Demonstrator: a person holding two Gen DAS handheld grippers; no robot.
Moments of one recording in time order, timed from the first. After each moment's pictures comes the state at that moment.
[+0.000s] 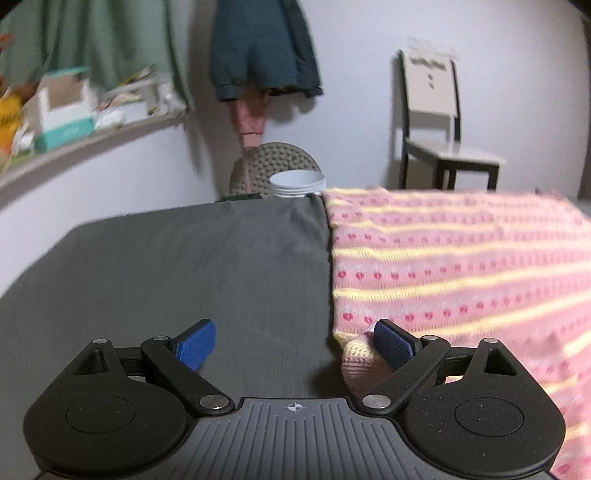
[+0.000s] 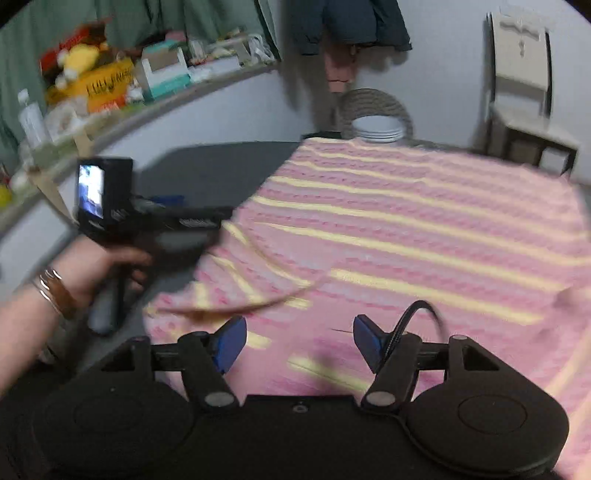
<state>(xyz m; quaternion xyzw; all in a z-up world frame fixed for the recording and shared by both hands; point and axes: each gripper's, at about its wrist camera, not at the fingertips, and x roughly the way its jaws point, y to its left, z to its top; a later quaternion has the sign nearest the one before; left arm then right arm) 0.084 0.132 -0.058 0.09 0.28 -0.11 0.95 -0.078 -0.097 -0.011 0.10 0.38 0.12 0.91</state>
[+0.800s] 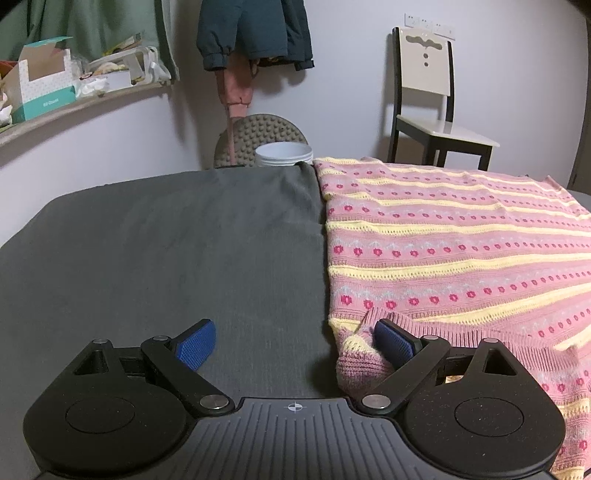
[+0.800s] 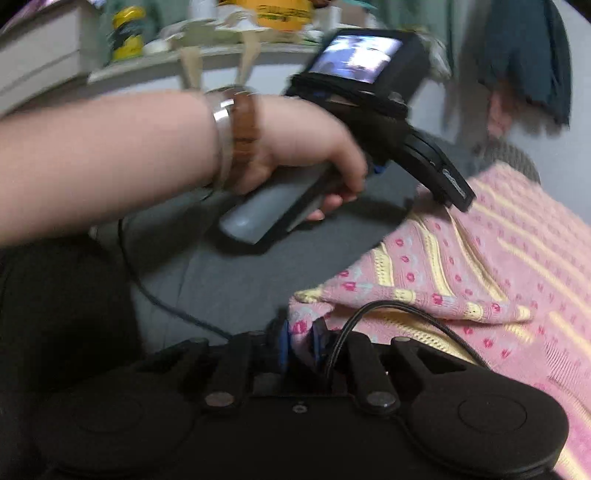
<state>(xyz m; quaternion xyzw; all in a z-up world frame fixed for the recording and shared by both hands) 0.102 0.139 -0.071 0.06 0.33 -0.13 0.93 -0.099 0.037 -0.069 -0.10 0.35 0.28 0.89</state>
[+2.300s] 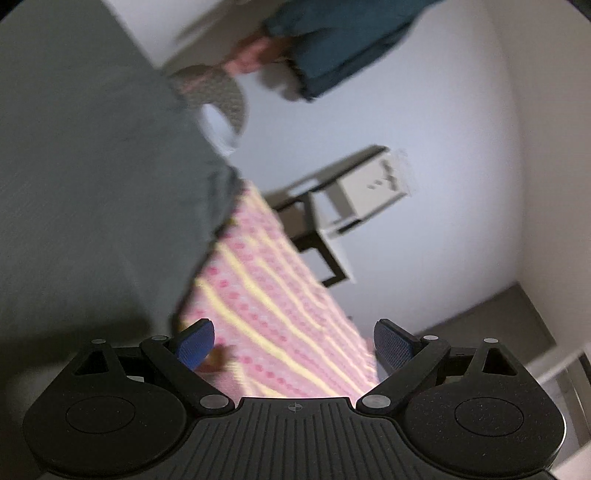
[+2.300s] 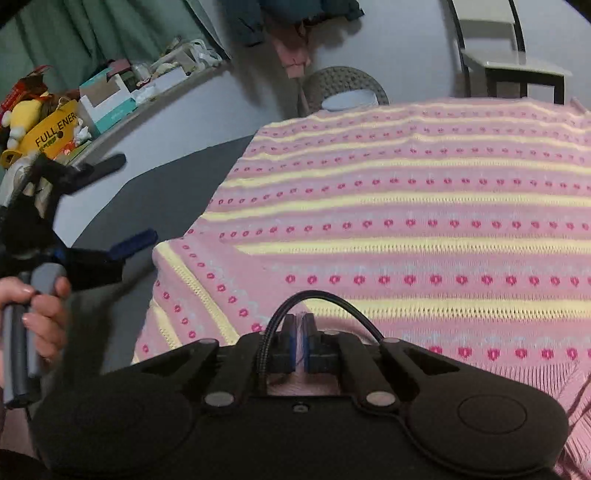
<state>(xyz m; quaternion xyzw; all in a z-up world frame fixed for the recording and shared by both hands) 0.124 0.186 -0.084 -0.41 0.33 -0.31 0.79 -0.014 -0.131 -0.070 0.16 0.40 0.06 0.90</state>
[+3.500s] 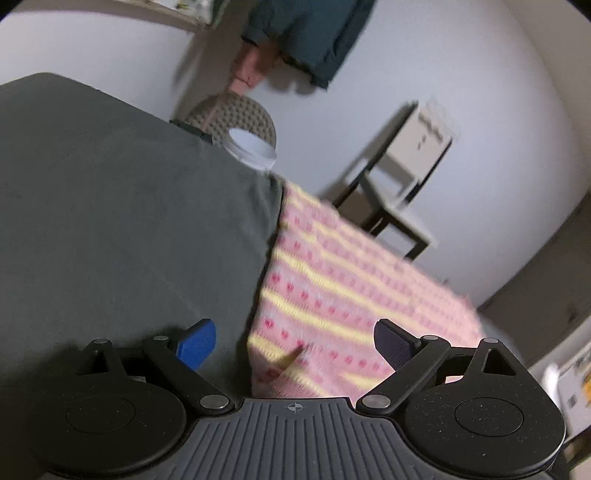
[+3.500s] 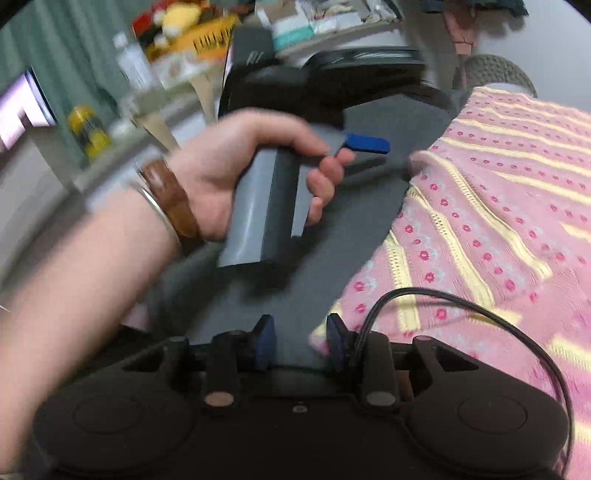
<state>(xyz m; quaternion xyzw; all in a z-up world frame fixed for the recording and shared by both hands) 0.107 0.188 -0.064 -0.25 0.34 -0.22 0.88 -0.105 -0.007 -0.048 0.10 0.41 0.28 0.86</state>
